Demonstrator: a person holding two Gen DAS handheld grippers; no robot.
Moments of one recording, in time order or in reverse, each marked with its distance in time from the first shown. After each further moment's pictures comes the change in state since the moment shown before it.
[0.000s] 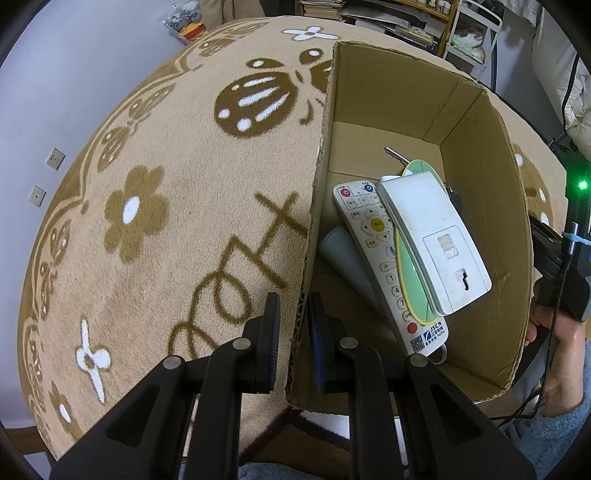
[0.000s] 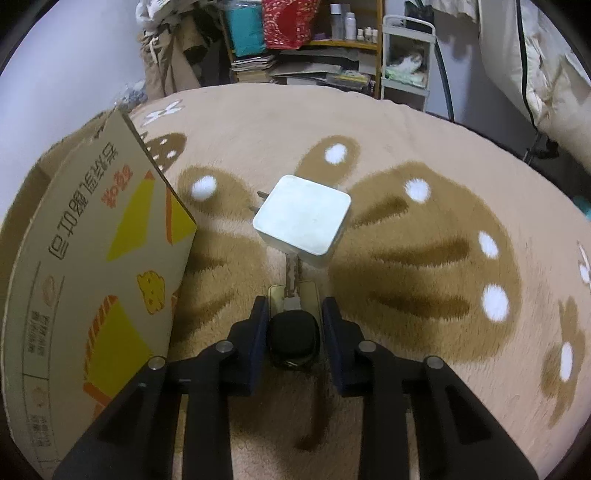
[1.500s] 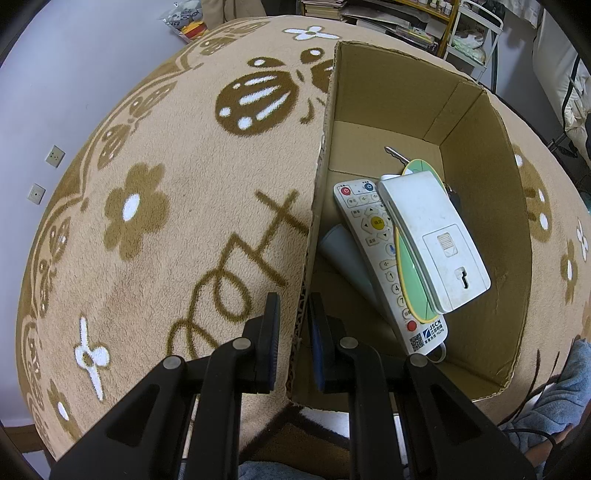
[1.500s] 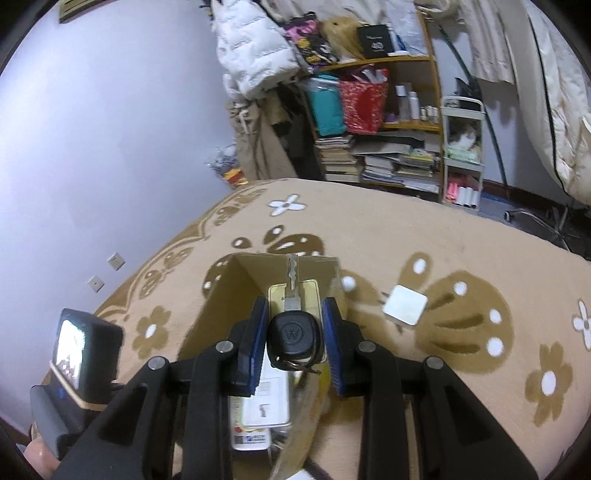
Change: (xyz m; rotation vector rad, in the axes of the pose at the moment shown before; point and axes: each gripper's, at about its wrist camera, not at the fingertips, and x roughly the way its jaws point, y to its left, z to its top) left arm 0.000 0.000 -0.002 -0.003 0.002 -0.003; right arm -0.156 0.066 0.014 -0.085 -0.257 0.308
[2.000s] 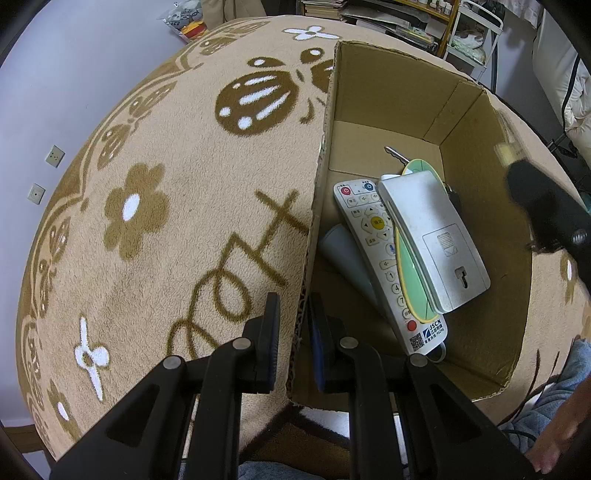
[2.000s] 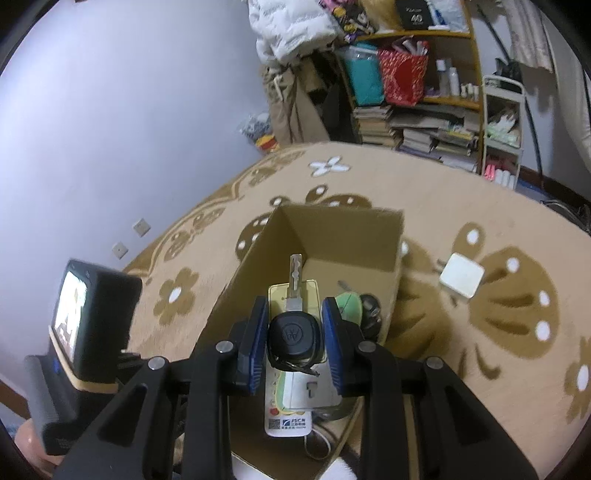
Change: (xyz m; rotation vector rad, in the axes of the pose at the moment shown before) left arm 0.000 0.000 0.000 -0.001 0.000 0.000; right arm 0.038 0.025 -0.031 -0.044 0.135 0.103
